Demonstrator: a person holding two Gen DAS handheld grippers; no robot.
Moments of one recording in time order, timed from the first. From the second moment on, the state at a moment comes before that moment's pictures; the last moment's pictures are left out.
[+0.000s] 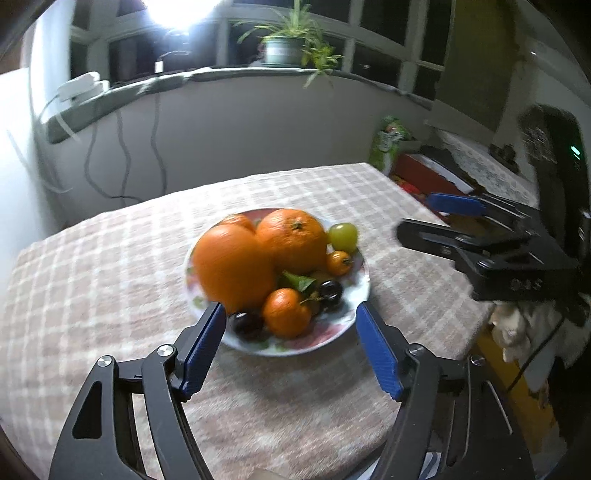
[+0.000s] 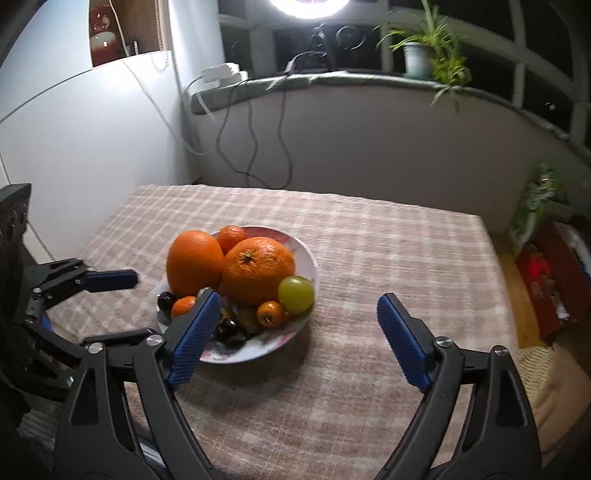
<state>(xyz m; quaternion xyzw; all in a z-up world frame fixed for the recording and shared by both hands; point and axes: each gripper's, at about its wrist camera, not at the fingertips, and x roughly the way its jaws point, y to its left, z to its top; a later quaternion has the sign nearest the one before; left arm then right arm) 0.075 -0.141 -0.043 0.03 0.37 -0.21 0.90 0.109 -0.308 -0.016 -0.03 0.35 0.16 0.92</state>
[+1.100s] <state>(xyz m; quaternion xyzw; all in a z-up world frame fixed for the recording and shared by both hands) 0.045 -0.118 -0.035 0.01 0.36 -0.15 0.92 0.065 -0.311 -0.011 -0.02 0.34 0.11 0.93</state>
